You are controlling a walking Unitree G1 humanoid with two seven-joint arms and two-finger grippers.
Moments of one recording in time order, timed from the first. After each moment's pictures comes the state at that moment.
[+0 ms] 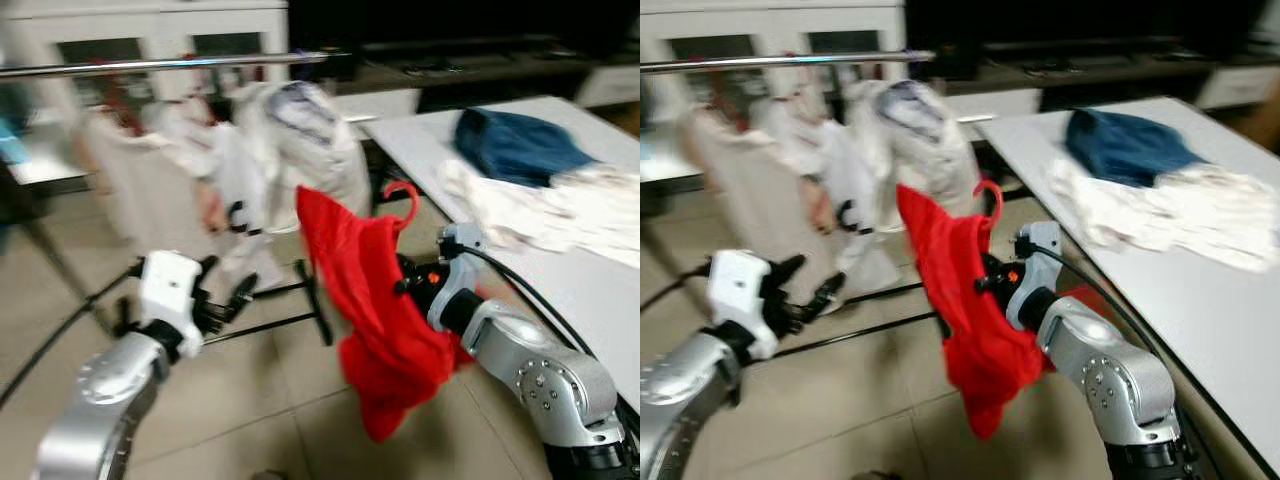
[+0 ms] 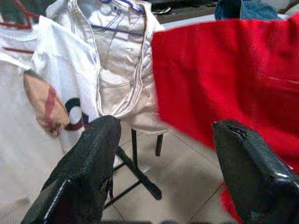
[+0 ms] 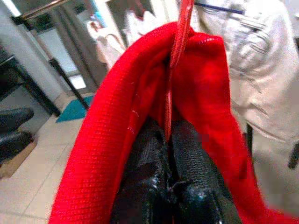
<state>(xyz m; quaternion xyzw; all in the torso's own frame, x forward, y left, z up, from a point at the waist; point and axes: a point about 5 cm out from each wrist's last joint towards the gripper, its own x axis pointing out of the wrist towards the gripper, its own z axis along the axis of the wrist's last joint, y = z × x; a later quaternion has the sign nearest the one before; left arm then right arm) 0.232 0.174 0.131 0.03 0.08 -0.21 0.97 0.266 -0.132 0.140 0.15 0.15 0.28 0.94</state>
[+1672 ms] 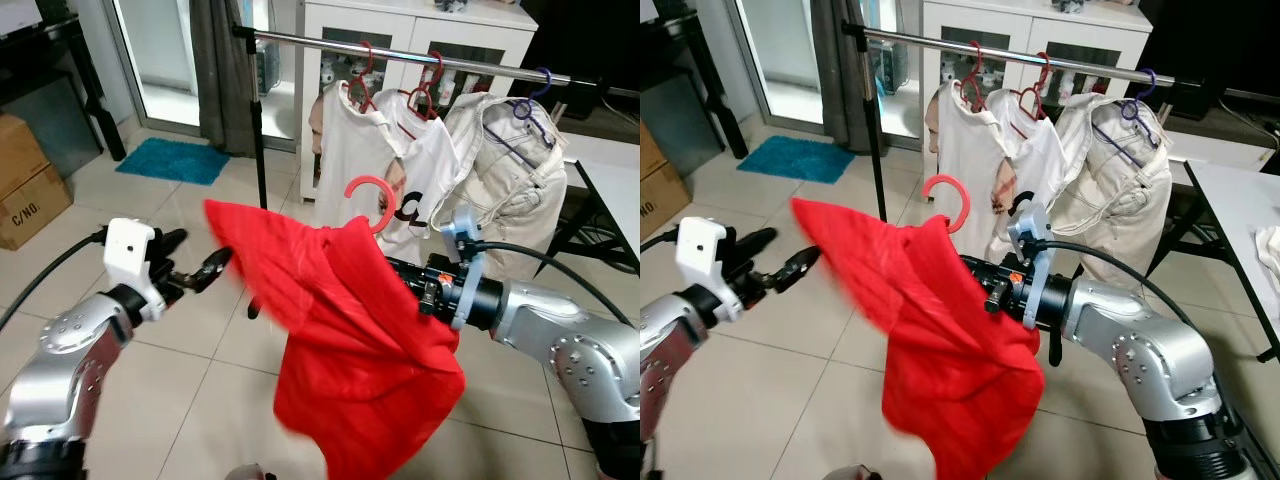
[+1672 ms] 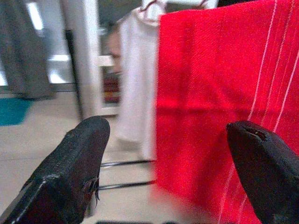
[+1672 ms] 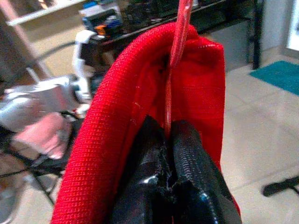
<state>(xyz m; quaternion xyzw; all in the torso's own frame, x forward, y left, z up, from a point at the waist) 0.273 0.225 0.136 -0.03 0.07 -0.23 0.97 0.253 -0.130 0.177 0.13 0.12 0.54 0.82</state>
